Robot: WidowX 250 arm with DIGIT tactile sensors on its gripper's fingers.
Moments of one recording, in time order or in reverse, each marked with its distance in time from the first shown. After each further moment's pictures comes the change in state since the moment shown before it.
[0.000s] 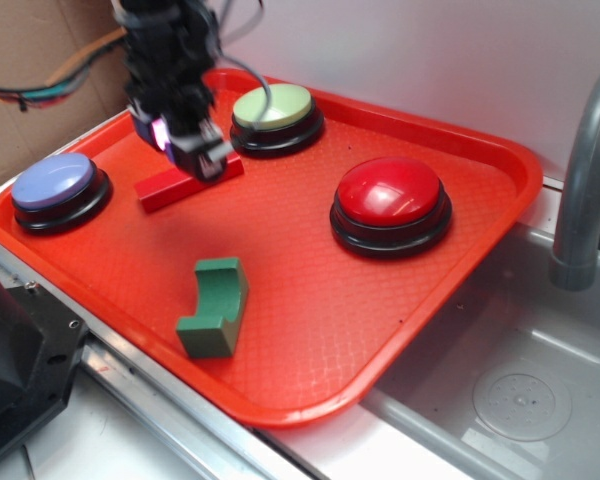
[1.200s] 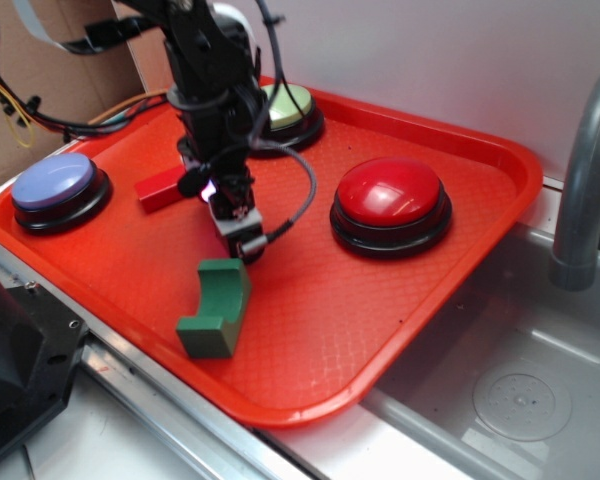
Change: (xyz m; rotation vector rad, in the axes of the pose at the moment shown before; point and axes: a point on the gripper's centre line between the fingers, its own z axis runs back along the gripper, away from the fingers) arm 0.005 -0.033 -0.076 0.069 0.023 -0.291
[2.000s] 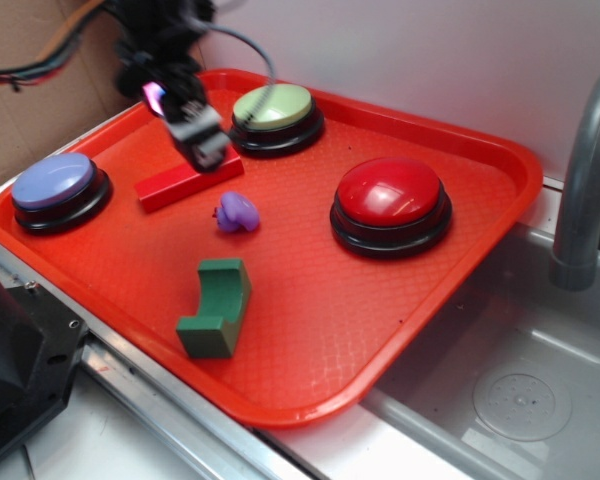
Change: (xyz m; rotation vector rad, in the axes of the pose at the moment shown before) arm -0.003 0.007 0.066 0.027 -0.091 0.059
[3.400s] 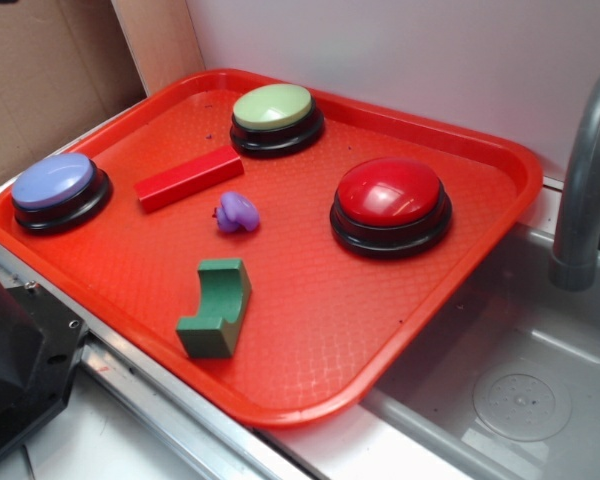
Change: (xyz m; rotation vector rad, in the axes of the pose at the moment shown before) arm -0.082 -0.004 0.159 -0.129 0.002 0.292
